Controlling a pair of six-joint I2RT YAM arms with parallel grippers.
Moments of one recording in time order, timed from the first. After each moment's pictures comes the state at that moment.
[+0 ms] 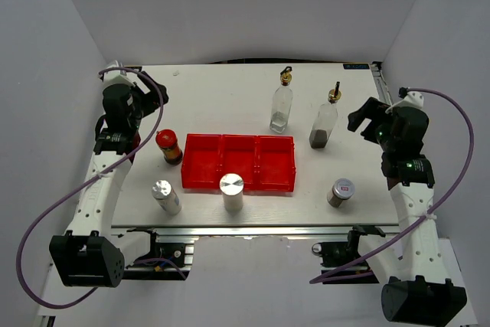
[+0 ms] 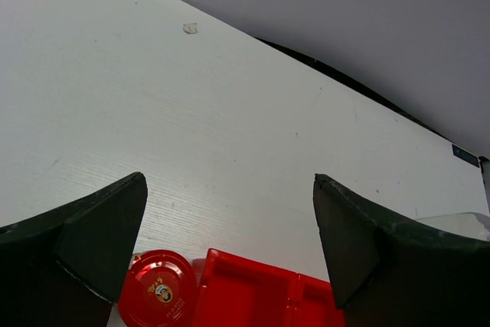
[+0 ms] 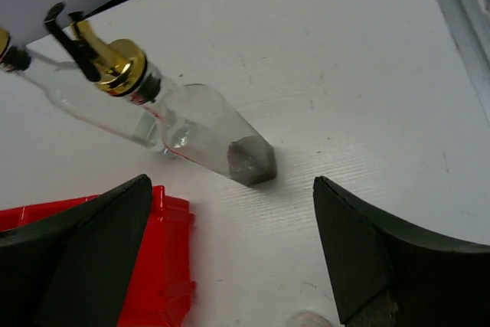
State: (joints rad) left arm -0.03 1.12 1.04 -0.15 -0.08 -0.48; right arm -0.05 0.85 0.92 -0.43 -0.06 0.34
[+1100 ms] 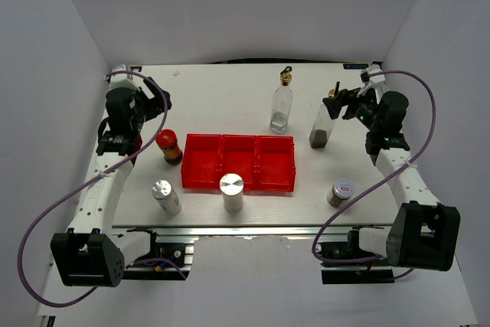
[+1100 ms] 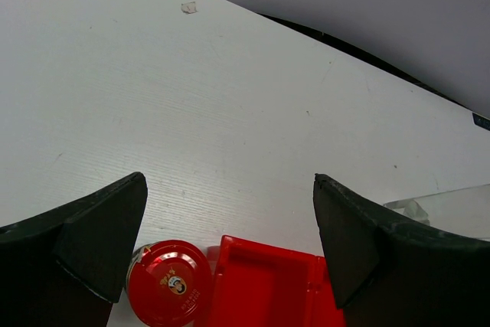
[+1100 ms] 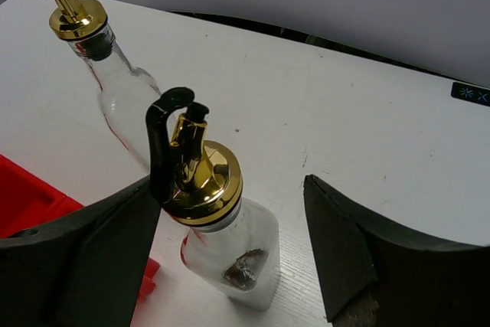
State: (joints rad) left arm -0.03 1.12 0.99 -0.13 -0.03 -0.41; right arm -0.04 1.22 0.82 0.28 -0.55 0.03
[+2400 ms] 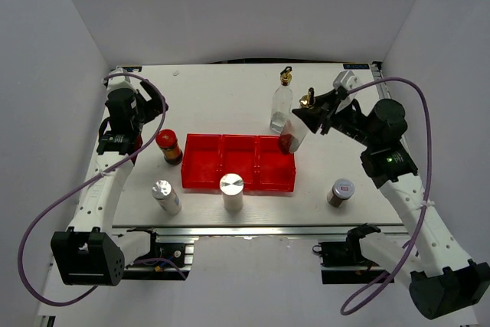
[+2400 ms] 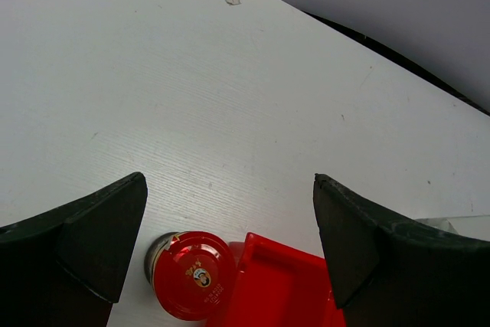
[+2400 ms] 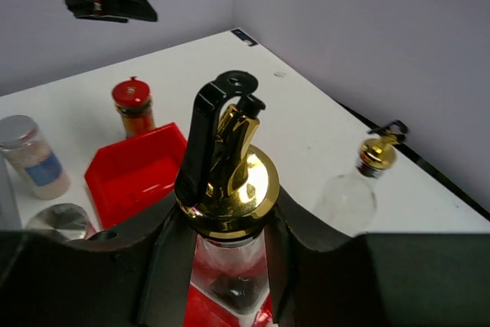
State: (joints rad) left arm -0.03 1.13 0.99 -0.19 -0.14 -0.43; right arm 0.30 0.92 0.96 0.06 -0.67 -0.04
